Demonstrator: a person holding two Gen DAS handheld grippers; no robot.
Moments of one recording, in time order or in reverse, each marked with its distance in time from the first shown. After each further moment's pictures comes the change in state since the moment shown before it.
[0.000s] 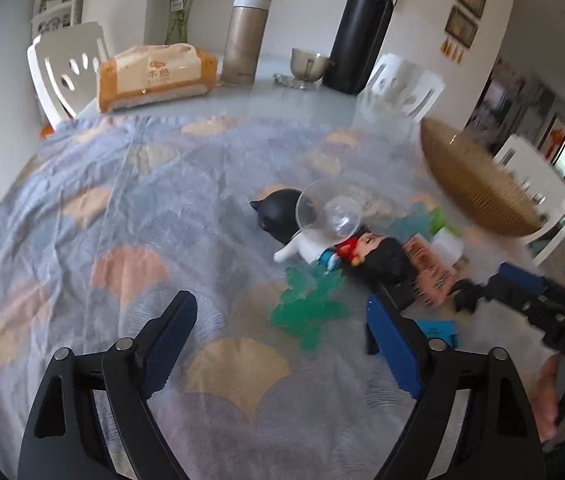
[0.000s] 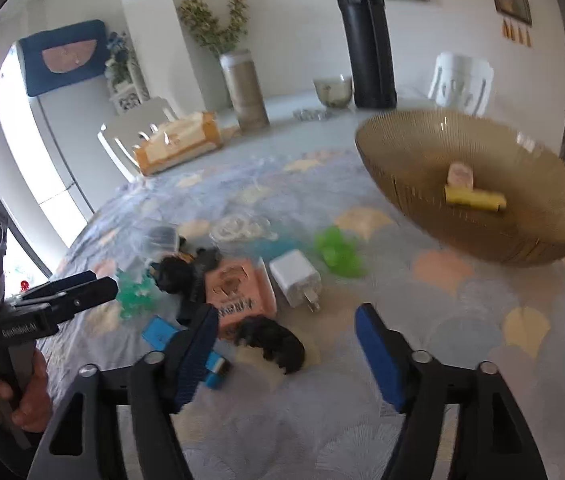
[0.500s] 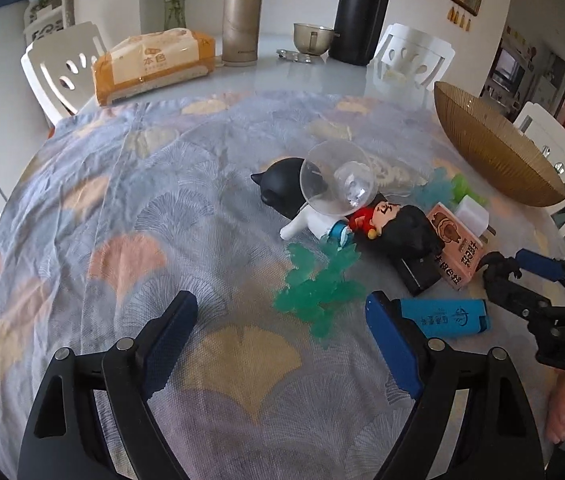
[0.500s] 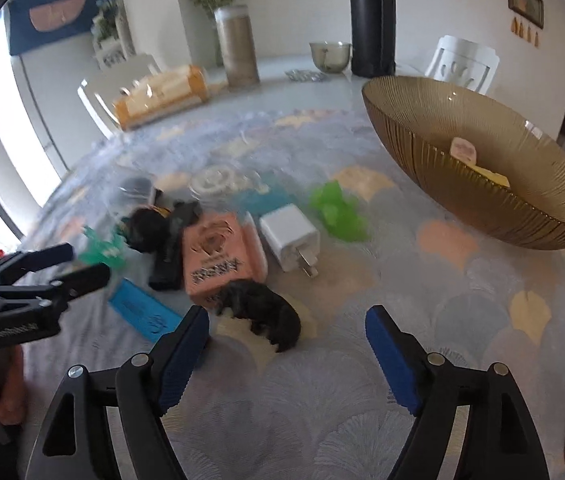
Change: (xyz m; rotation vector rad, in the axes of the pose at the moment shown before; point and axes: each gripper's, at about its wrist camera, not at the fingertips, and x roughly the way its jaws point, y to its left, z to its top) left arm 0.013 -0.006 -0.003 0.041 0.089 0.069; right arm 0.023 0.016 -0.007 -0.076 0.117 -0.115
